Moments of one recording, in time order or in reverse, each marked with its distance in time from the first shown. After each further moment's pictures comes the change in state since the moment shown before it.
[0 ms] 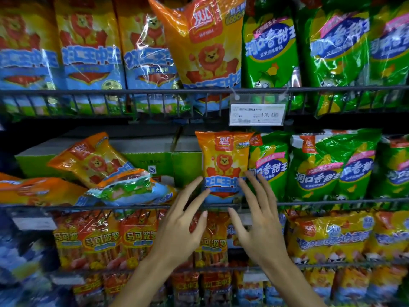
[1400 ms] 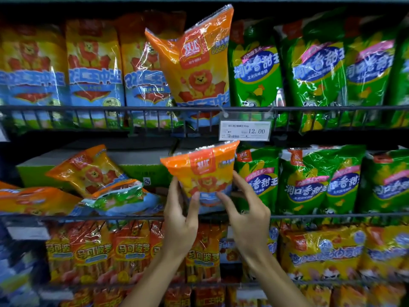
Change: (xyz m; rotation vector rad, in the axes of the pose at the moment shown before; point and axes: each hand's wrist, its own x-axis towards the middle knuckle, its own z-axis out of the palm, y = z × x) left_hand 0.039 0.037 0.013 -0.629 0.400 -0.248; right_hand 0.038 -0.026 -0.015 0.523 0.287 0.108
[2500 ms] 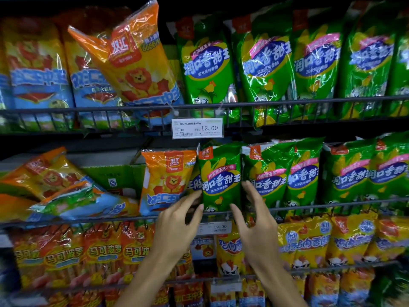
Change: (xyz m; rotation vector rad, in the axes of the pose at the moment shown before) left_hand -0.016 0.004 0.056 0.566 -0.250 0.114; right_hand -0.013 0.053 -0.094 -0.190 -0.089 0.109
